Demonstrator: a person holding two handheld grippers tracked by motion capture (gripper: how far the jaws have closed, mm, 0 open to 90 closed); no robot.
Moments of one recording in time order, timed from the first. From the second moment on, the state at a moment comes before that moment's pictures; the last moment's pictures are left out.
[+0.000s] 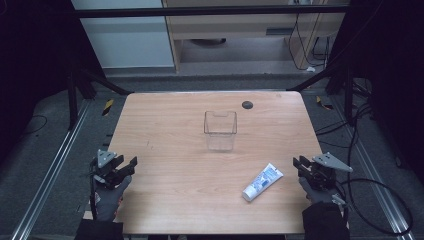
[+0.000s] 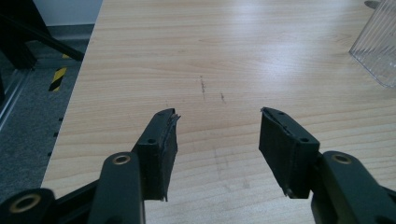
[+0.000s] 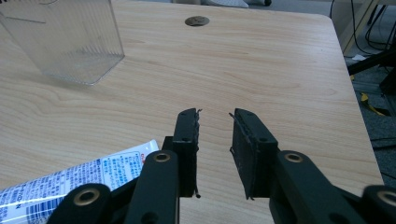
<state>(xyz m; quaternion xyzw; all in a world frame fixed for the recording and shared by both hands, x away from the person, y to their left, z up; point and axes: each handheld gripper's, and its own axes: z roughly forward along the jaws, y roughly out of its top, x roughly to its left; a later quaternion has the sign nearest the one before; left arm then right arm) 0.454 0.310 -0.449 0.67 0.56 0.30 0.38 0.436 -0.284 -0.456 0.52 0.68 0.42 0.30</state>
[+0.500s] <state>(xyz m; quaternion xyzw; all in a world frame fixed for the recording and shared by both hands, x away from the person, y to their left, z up) 0.454 0.306 -0.453 0.68 0.56 0.30 0.37 0.430 -0.261 -0.448 0.48 0.72 0.43 0.26</state>
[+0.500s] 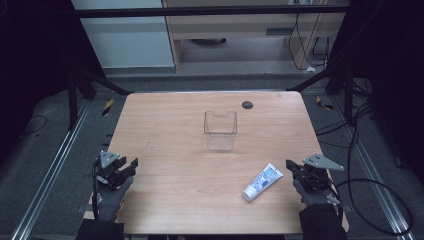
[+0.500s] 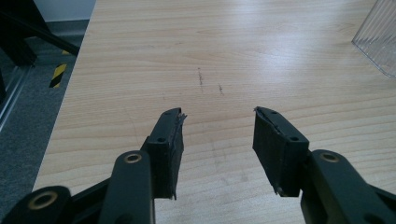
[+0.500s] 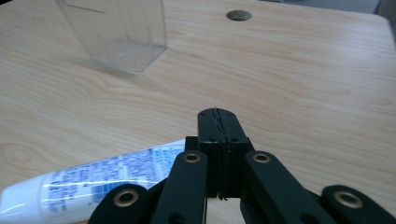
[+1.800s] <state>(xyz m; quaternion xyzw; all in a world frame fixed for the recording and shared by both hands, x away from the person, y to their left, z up) 0.457 0.297 -0.455 0.70 0.55 0.30 0.36 0.435 -0.175 -0.467 0.41 0.80 0.41 0.14</state>
